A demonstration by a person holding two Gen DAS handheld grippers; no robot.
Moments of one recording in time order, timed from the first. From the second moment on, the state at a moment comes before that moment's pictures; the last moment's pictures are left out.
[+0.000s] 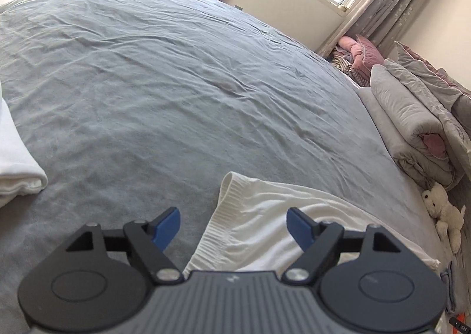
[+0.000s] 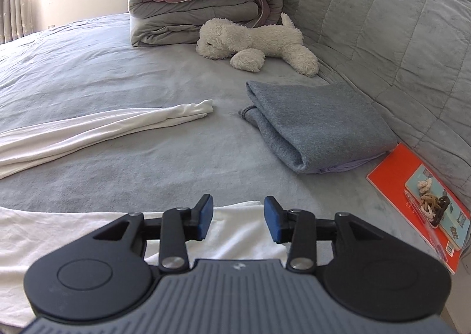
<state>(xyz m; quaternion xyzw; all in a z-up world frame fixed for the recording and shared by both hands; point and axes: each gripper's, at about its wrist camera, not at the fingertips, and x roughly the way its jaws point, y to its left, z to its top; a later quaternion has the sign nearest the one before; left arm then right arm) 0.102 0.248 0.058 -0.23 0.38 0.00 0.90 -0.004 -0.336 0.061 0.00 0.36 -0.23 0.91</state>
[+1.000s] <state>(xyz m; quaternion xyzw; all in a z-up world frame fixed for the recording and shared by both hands) 0.157 0.257 0.033 -0.18 0.35 0.06 0.92 0.048 -0.275 0.059 -0.03 0.36 -0.14 0.92</state>
